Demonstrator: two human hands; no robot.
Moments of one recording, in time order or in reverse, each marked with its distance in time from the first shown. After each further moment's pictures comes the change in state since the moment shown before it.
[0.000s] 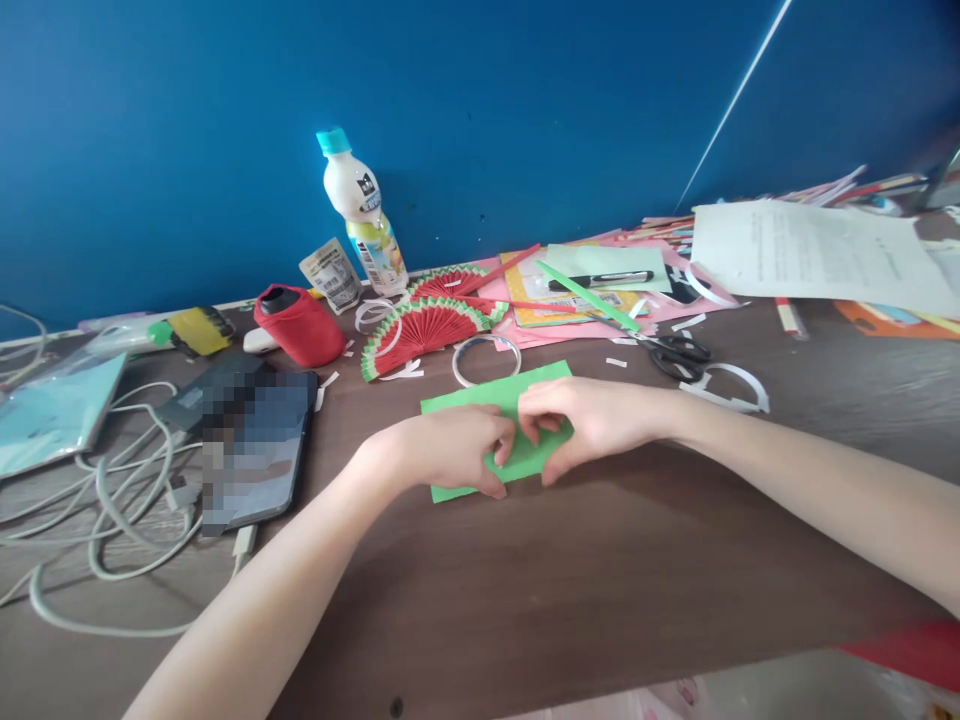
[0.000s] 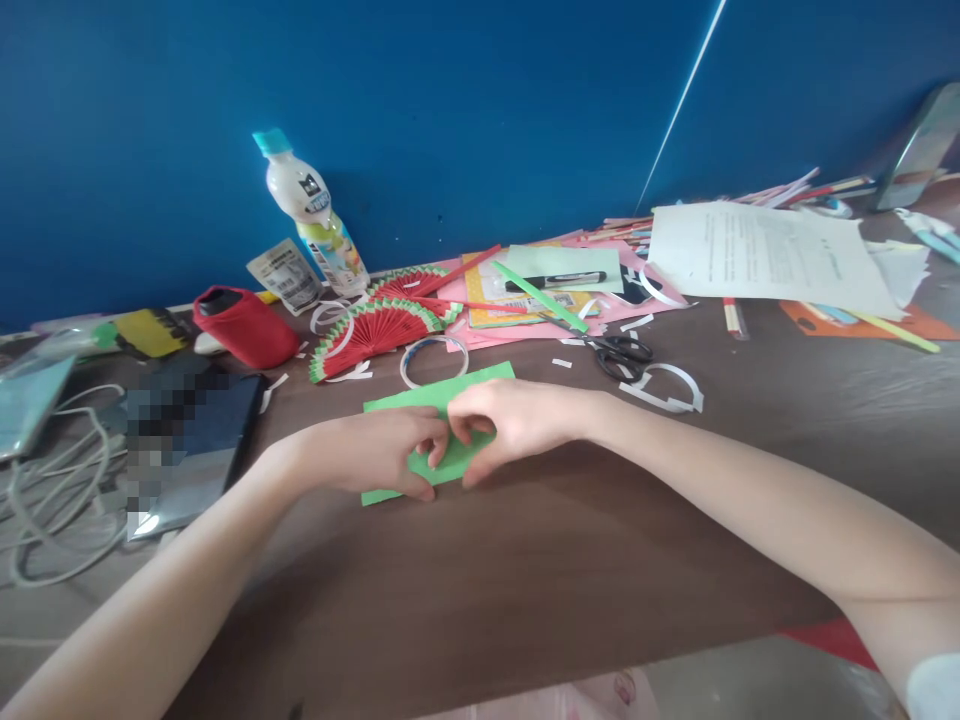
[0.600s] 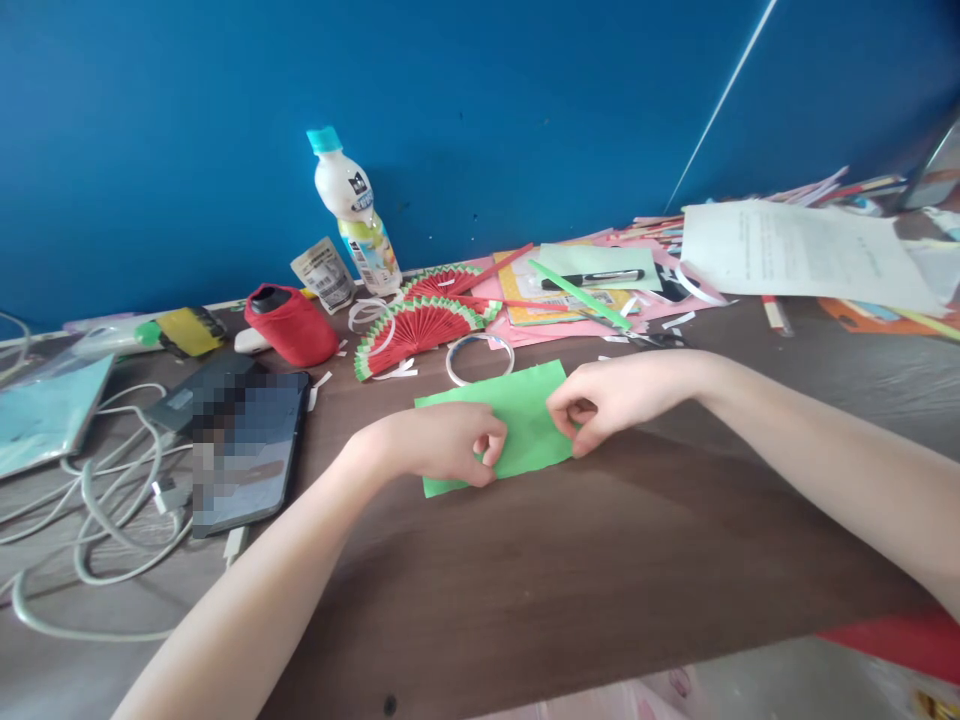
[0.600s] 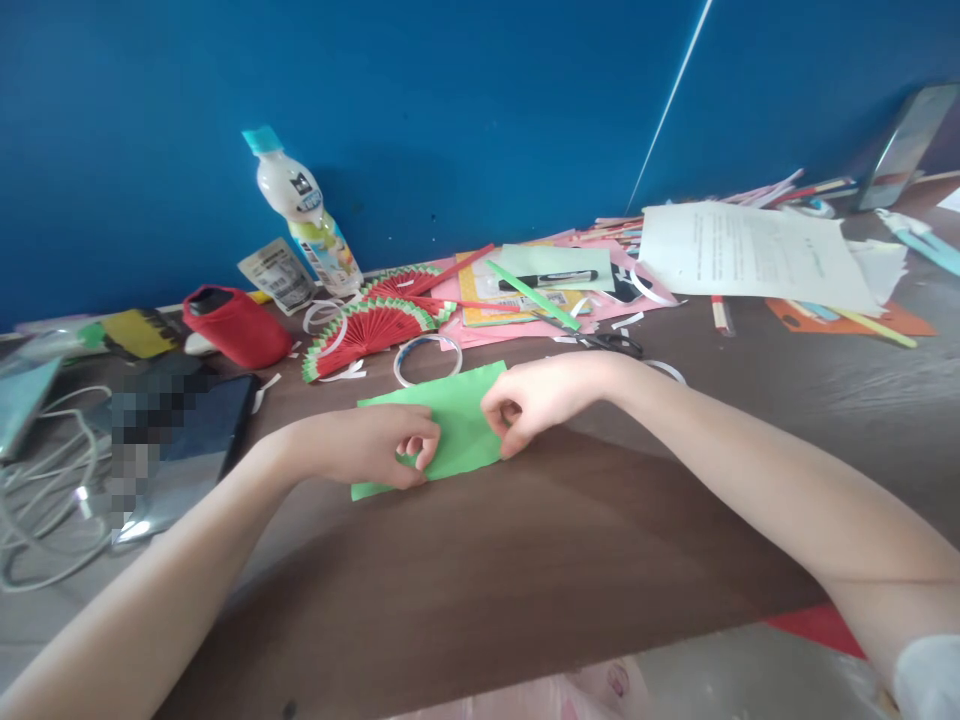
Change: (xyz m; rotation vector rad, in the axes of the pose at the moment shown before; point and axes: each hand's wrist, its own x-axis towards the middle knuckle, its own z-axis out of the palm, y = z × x) left_hand -0.001 -0.002 -0.003 0.008 -0.015 0.077; right_hand -0.016 0.001 -0.030 -0.046 -0.314 0.238
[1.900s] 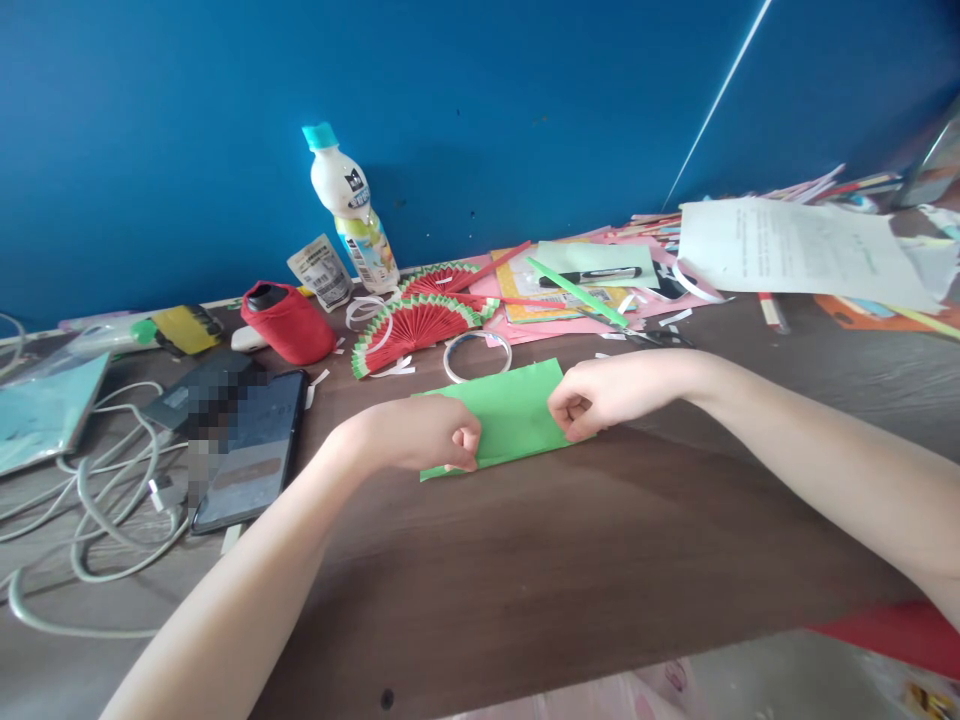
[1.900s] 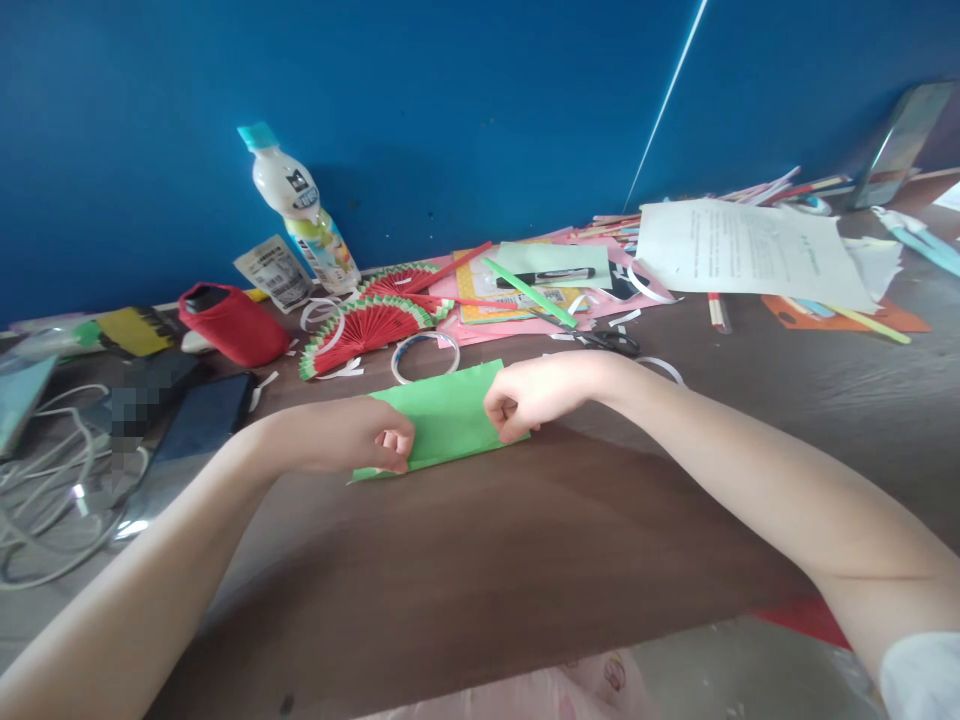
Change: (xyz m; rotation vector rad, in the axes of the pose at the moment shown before) left_hand -0.010 0.000 -0.011 0.009 -0.074 -0.171; right_hand 0.002 0.007 0.002 -0.003 -0.010 0.048
